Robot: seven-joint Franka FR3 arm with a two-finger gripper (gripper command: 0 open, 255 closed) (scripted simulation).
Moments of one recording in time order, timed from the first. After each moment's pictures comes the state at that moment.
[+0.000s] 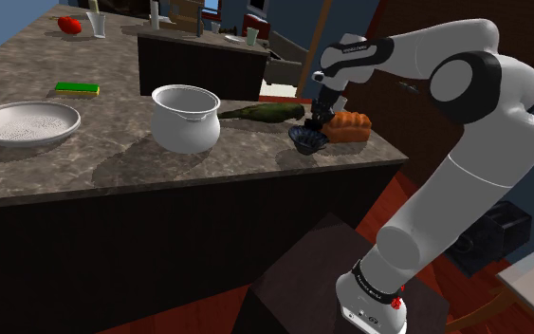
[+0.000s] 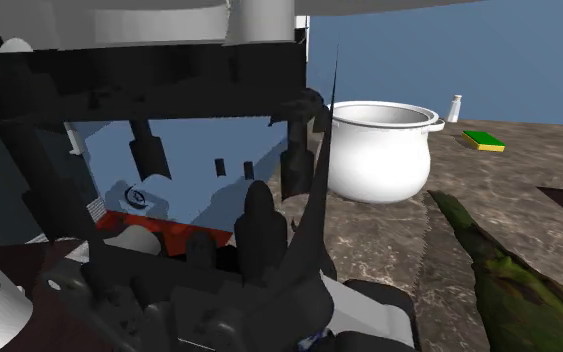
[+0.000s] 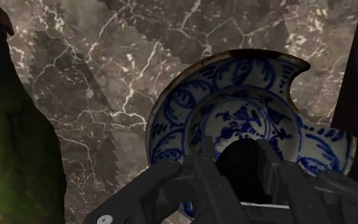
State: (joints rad) arm -0.28 0.04 -0.28 -1.95 0.07 1.99 -1.74
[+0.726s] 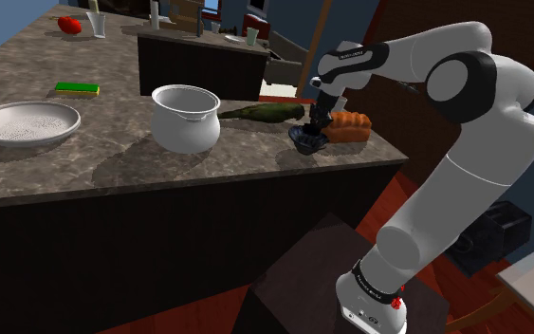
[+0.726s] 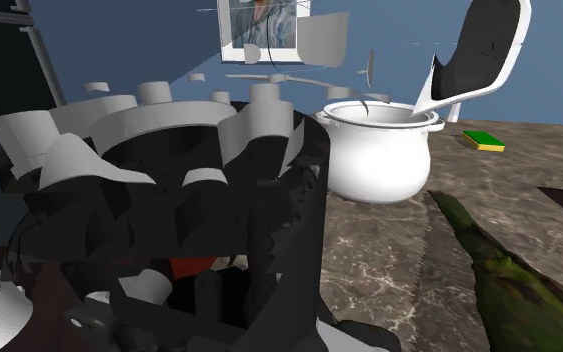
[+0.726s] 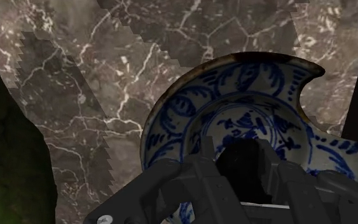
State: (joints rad) arm -0.28 0.05 -0.28 -1.99 0.07 2.04 -1.74
